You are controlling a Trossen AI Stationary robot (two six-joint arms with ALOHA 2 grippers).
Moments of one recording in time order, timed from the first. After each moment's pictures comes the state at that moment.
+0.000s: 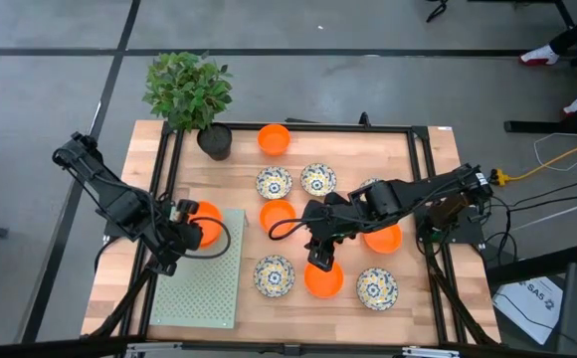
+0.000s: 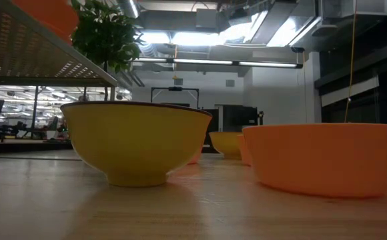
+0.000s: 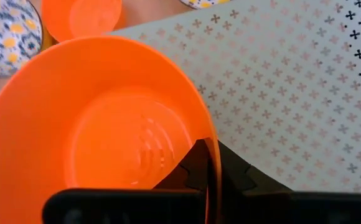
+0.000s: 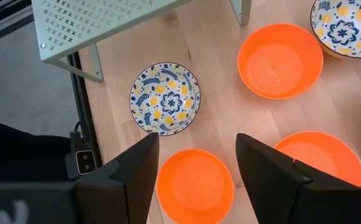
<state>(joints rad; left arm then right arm) -0.69 1.13 1.19 -1.28 -0.23 -0.45 0.32 1.70 1.87 -1.11 0.13 0.65</state>
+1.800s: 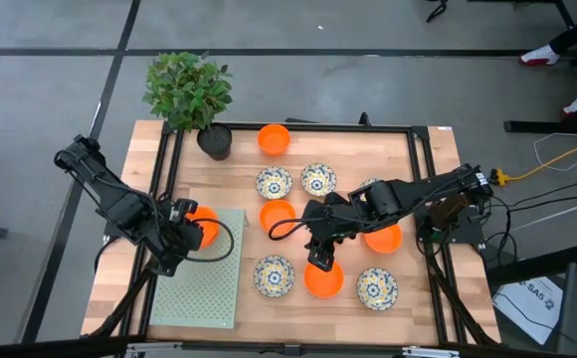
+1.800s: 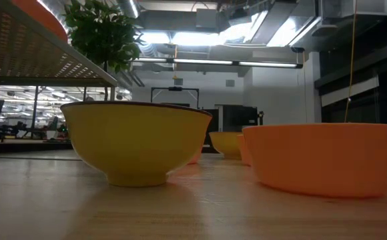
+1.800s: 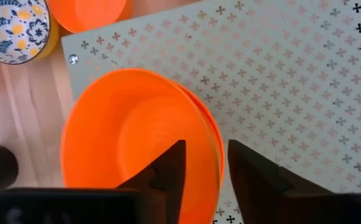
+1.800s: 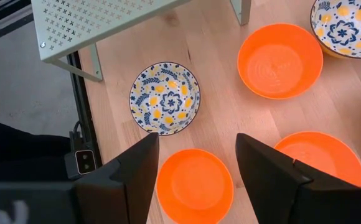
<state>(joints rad) -0.69 1.20 1.29 -1.39 -0.22 -0.47 0.32 1.70 1.87 -1.11 0.13 0.65</state>
